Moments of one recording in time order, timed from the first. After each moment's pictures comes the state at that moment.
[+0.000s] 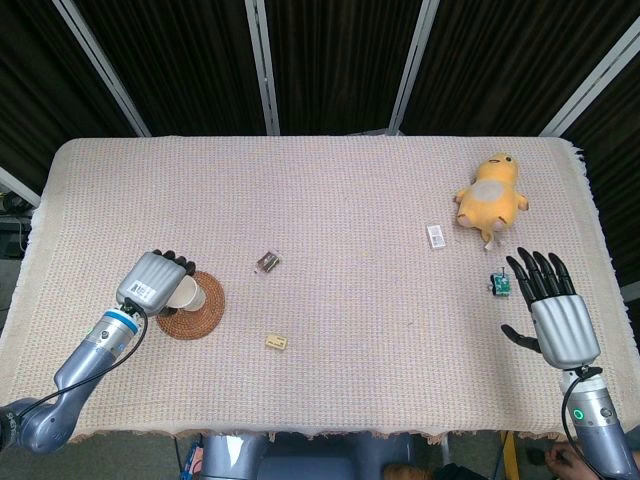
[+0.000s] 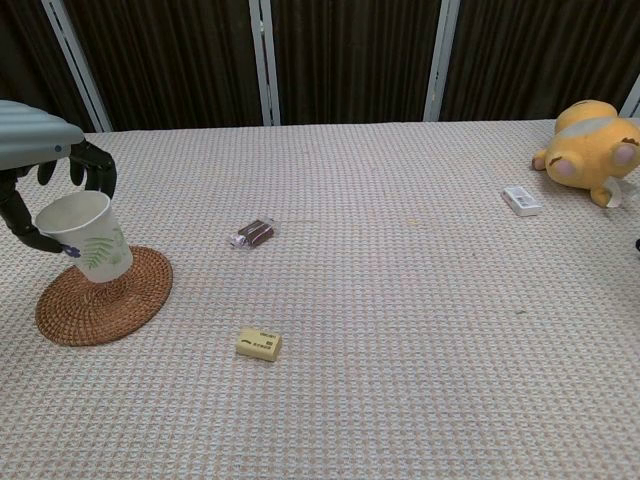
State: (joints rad) left arm -0.74 -1.18 0.02 -1.75 1.07 1.00 0.59; right arm 0.24 -1.22 0.08 -1.49 -1.57 1.51 -0.09
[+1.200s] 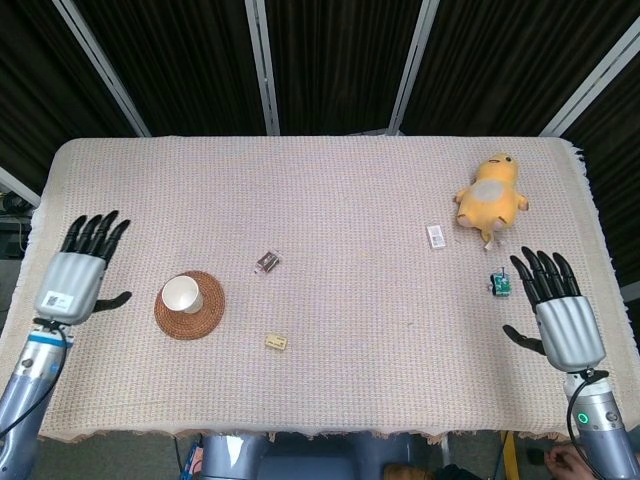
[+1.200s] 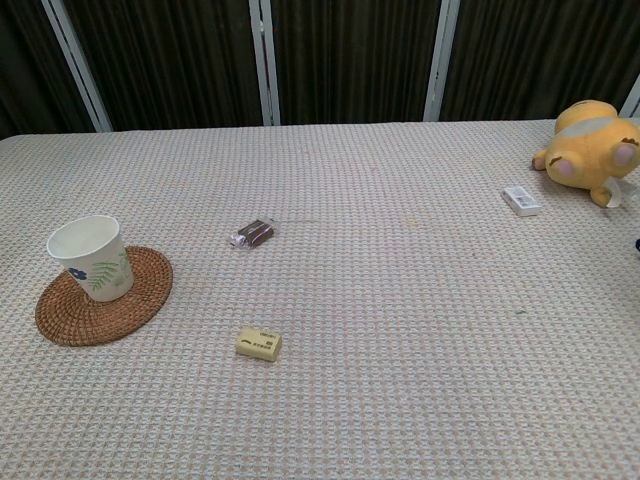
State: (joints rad) left arm -0.44 -1.13 0.00 -1.74 1.28 1.46 0.32; right arm 0.22 -1.20 0.09 -1.52 -1.59 1.53 -0.07
